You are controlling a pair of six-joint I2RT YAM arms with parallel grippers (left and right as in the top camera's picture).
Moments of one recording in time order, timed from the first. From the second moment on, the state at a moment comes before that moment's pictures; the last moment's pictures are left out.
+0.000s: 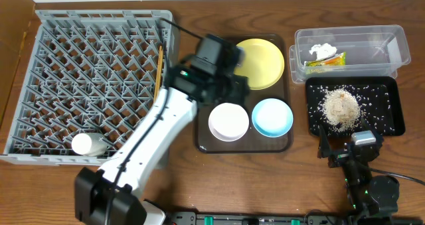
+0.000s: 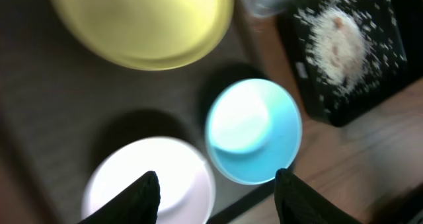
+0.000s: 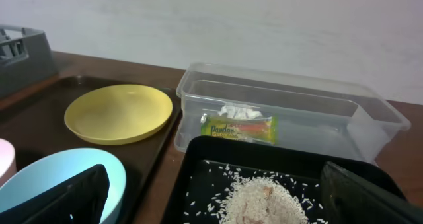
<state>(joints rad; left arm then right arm) -0.51 1.59 1.36 -0.81 0.26 -0.26 0.11 0.01 0.01 -0.07 -0.06 -0.06</state>
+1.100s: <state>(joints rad) -0.60 1.99 1.34 -0.68 0.26 -0.16 0.11 0.01 0.01 -0.07 -0.06 -0.06</state>
